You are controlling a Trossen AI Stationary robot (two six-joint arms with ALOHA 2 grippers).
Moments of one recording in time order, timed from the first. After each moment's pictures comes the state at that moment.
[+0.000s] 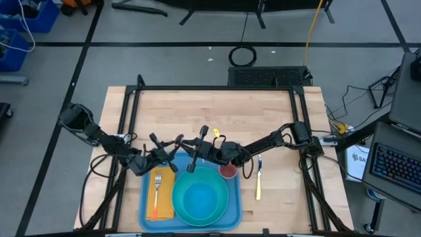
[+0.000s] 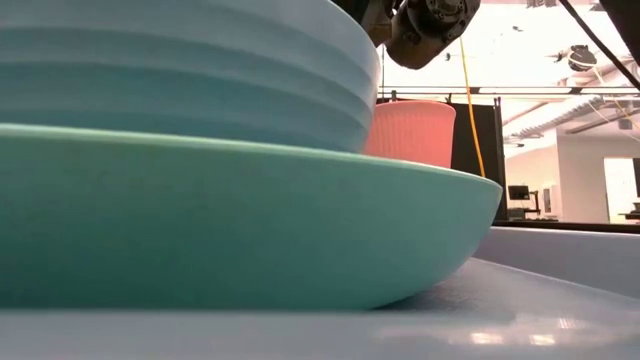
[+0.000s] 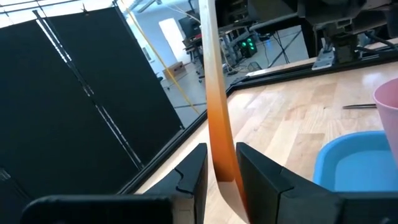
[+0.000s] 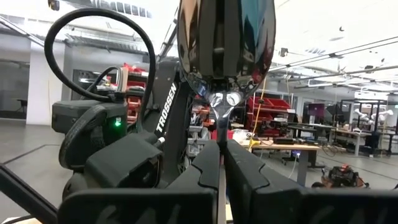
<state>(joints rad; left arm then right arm) -0.58 1.35 0.35 0.94 -1.21 0.31 0.20 2.13 1.34 1.19 0.44 -0.25</state>
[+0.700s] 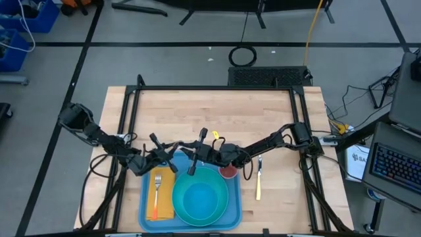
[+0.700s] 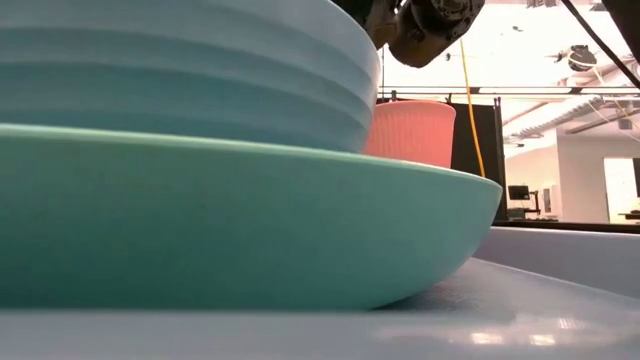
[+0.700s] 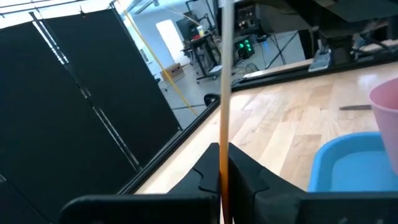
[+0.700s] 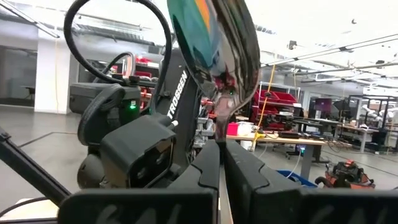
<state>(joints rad) -0.60 1.35 0.35 0.94 -1.18 0.33 0.21 2.13 1.34 1.15 0.44 -0.25</state>
